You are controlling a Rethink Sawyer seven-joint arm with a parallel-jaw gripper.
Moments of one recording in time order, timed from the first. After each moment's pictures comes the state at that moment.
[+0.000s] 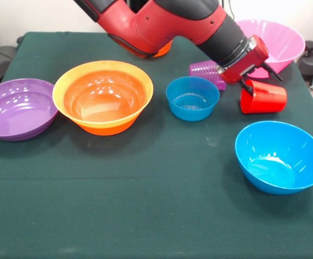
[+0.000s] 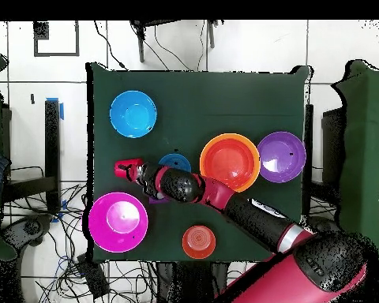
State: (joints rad) arm -0.89 -0.02 0.85 1.88 -0.34 0.19 1.57
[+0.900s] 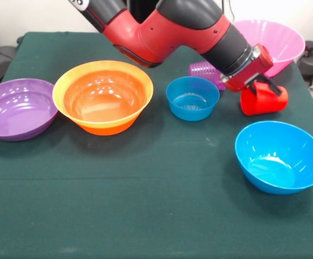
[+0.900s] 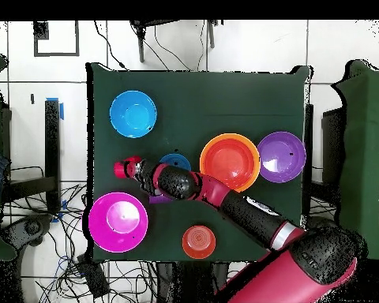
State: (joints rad) arm -0.89 0.05 0.87 1.82 -0.39 0.19 1.57
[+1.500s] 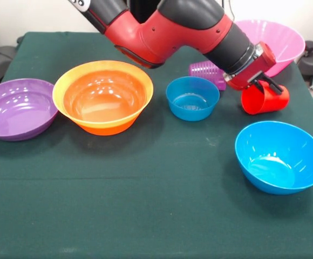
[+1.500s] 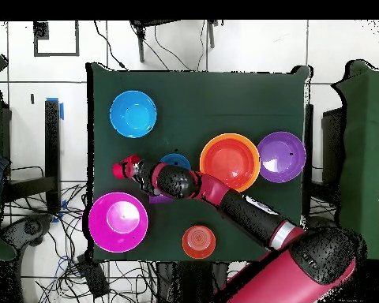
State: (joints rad) arm -0.89 0.05 0.88 1.82 -0.39 0.23 1.57
